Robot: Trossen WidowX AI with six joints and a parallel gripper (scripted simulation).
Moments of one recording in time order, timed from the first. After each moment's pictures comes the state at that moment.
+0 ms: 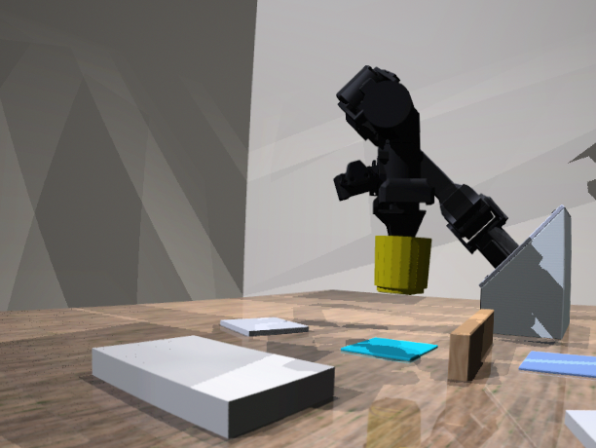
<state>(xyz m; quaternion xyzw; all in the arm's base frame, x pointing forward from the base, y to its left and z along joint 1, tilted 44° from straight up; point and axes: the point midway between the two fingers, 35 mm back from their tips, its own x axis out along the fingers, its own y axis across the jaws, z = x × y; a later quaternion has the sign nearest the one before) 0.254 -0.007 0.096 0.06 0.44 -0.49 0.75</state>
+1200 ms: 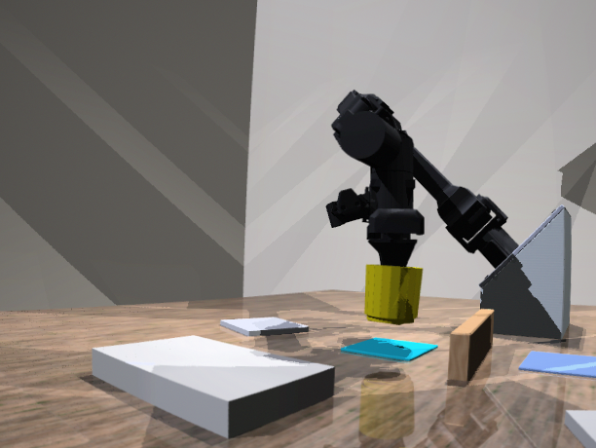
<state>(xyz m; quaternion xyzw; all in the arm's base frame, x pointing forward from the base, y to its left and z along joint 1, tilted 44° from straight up) 0.266 -0.037 0.076 0.07 0.43 -0.49 0.75</state>
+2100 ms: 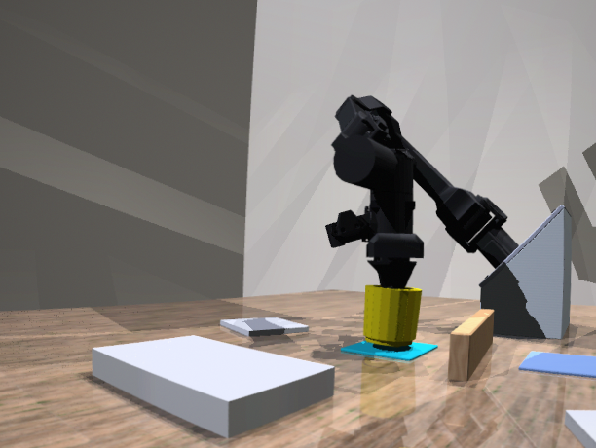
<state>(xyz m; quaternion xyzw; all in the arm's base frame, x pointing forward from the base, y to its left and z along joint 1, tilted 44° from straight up) 0.268 -0.057 0.057 0.07 0.43 -0.49 0.75</state>
